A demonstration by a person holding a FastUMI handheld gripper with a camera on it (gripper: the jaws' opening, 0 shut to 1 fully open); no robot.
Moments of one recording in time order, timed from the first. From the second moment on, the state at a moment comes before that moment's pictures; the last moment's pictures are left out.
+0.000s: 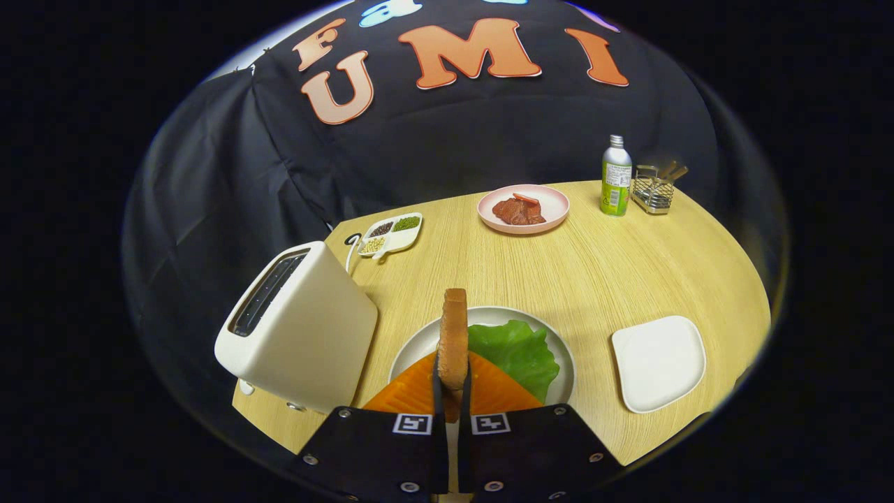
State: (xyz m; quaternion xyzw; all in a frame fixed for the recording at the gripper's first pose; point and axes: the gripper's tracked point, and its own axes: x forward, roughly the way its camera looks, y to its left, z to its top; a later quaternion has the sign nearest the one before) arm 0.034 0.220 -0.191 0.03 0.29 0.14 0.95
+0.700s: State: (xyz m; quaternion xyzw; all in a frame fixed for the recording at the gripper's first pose) arm 0.035 0.172 -0.232 -0.07 0.34 0.11 0.93
